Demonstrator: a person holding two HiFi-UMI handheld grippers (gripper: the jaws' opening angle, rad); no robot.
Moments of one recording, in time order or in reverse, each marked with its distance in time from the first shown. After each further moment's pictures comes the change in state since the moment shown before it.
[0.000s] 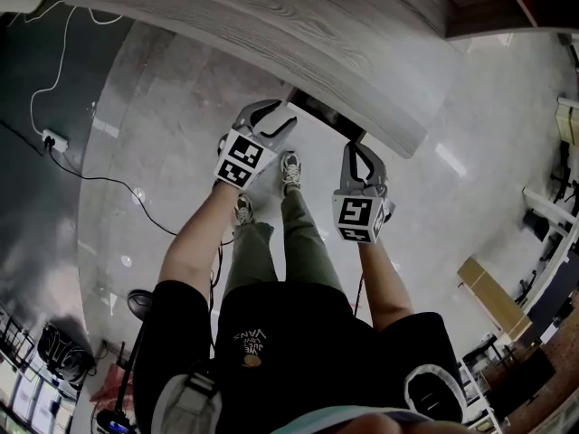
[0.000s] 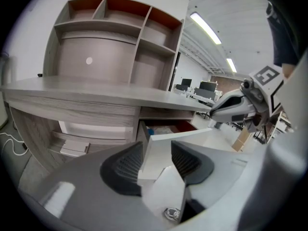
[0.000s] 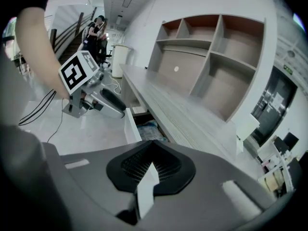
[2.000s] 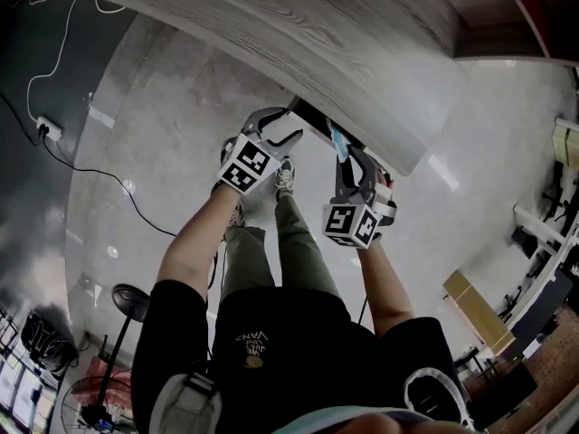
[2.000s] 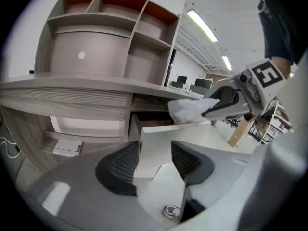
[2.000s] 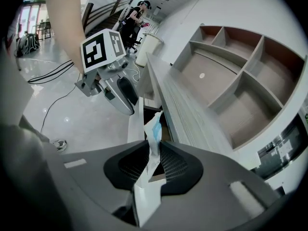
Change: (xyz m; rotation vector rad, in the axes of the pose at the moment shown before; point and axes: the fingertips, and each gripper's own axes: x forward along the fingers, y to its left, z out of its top) left arm 0.021 -0.011 -0.014 0.029 0.030 -0.056; right arm 0.022 0.011 0.002 -0.378 0.032 0.056
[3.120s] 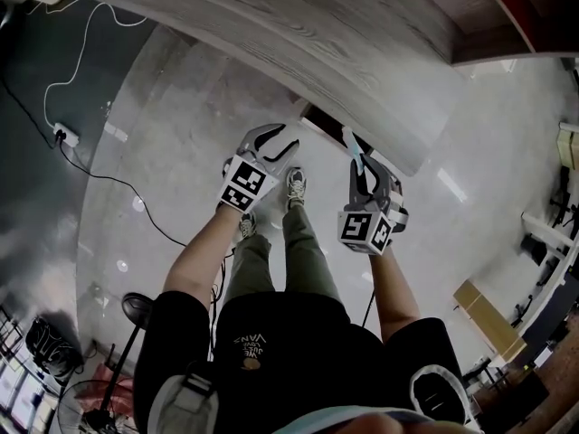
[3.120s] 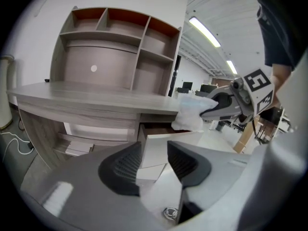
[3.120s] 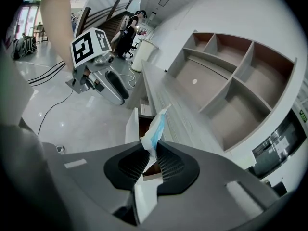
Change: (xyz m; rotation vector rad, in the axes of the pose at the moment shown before) left arm -0.062 0.000 0.016 -0.026 -0.079 0.087; right arm -0.031 -0.014 0.019 0.042 -0.043 -0.038
